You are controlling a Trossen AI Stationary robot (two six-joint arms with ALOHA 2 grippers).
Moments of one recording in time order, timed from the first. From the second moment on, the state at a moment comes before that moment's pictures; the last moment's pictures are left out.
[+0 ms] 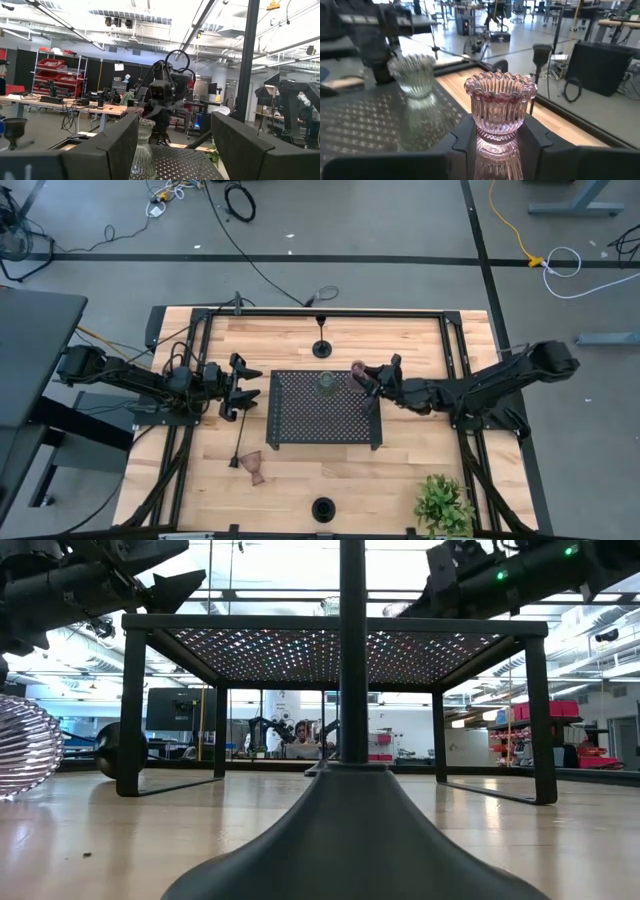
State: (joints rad) left arm -0.06 0.93 0.01 1.33 -0.12 -0.12; right arm 0.19 1.29 0.53 0.56 0.72 0.15
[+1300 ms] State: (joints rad) left arm -0.06 0.93 0.01 1.33 -0.11 -0.13; right arm 0.28 1.34 0.53 0.60 0.77 0.05
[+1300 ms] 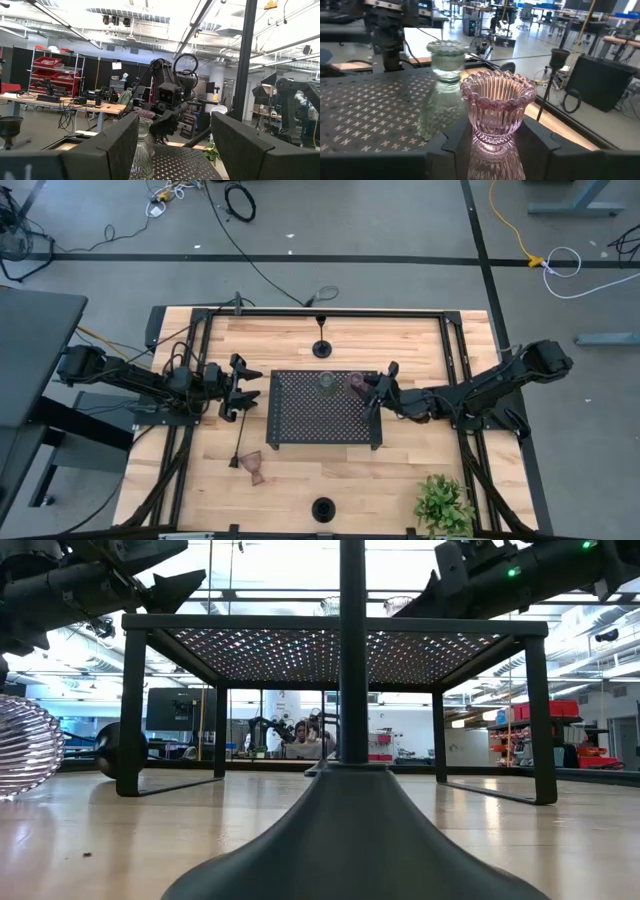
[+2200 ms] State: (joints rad) left arm -0.06 0.93 0.01 1.33 -0.11 -0.13; right arm 0.24 1.30 0.53 0.62 0.75 0.07
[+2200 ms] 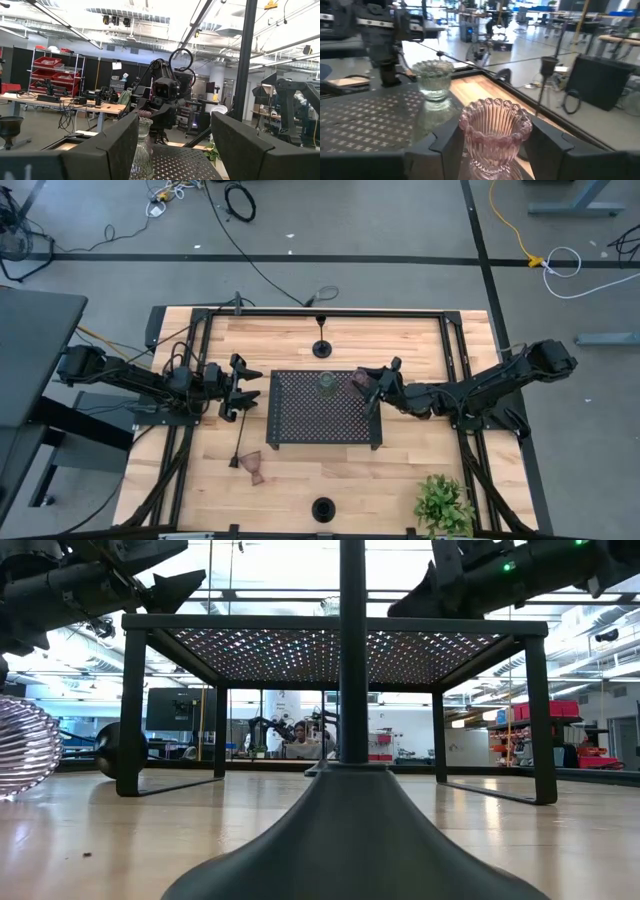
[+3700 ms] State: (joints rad) left arm -0.06 0.93 0.01 1.33 -0.11 -0.13; right arm 0.24 1.30 0.55 0.75 0.76 -0.07
